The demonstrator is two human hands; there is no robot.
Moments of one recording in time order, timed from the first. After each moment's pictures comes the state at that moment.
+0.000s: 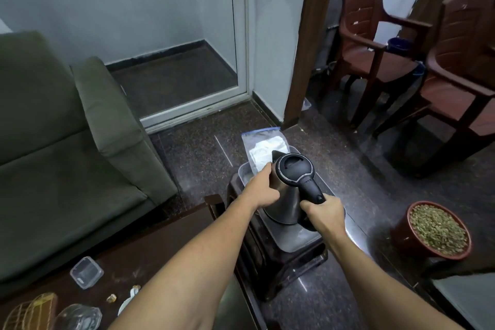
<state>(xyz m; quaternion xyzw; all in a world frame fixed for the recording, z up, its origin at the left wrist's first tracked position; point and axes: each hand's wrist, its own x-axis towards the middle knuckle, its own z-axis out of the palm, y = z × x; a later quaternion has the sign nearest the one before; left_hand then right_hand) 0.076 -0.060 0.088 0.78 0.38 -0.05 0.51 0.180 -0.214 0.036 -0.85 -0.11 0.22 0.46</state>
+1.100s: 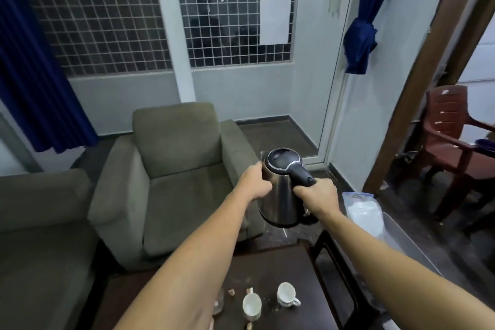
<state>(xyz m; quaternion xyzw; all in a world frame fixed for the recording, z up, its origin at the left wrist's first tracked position) -0.297 0.027 0.339 0.78 0.49 0.17 0.33 -0.145 -0.078 0.319 -0.77 -0.38 0.18 0.48</state>
